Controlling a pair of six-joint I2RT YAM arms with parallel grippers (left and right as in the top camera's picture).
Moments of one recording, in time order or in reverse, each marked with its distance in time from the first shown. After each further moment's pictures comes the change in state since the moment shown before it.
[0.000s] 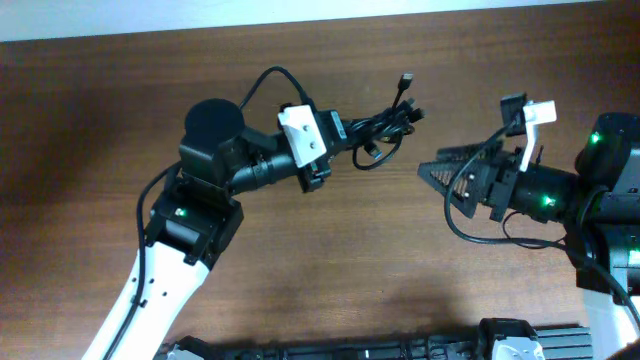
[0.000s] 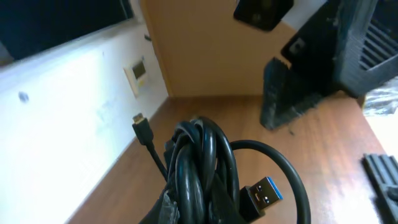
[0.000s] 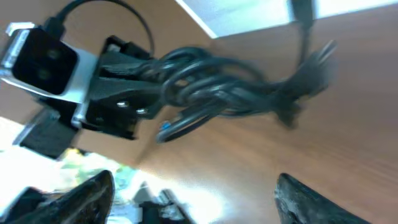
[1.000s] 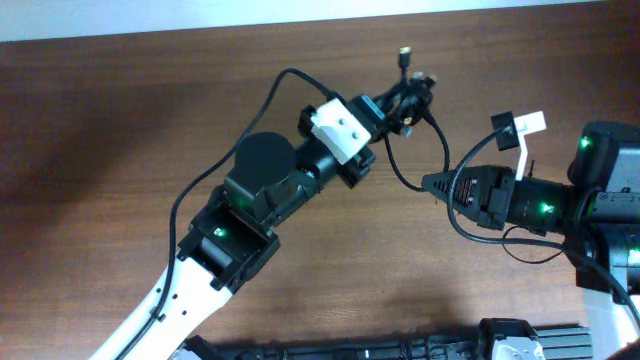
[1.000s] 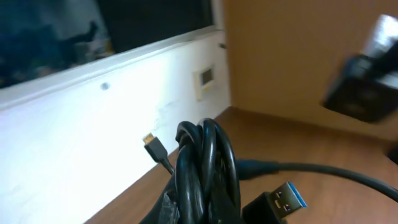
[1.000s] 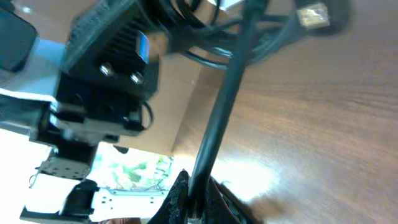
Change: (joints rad) left arm -0.245 0.000 0.000 0.118 -0.626 -0.187; right arm 0.002 0.002 0.001 -0.183 -0.023 0.049
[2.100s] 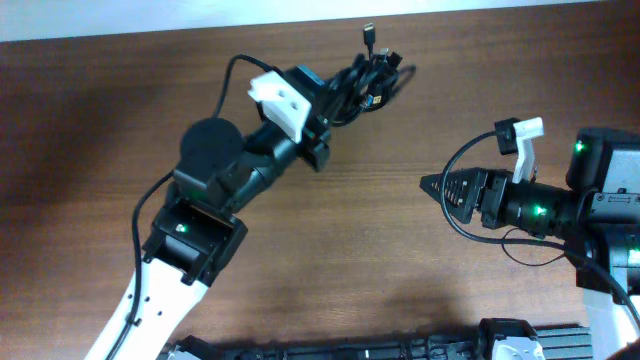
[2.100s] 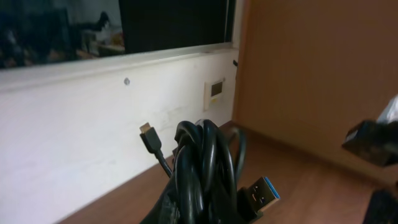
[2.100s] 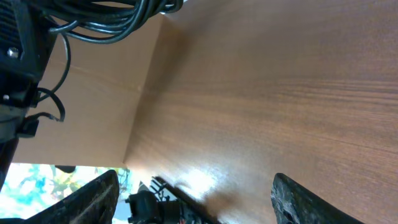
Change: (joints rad) left arm 0.188 -0.050 0.000 -0.007 0.187 -0.216; right arm 0.000 0.000 0.000 -0.071 0.226 -0.073
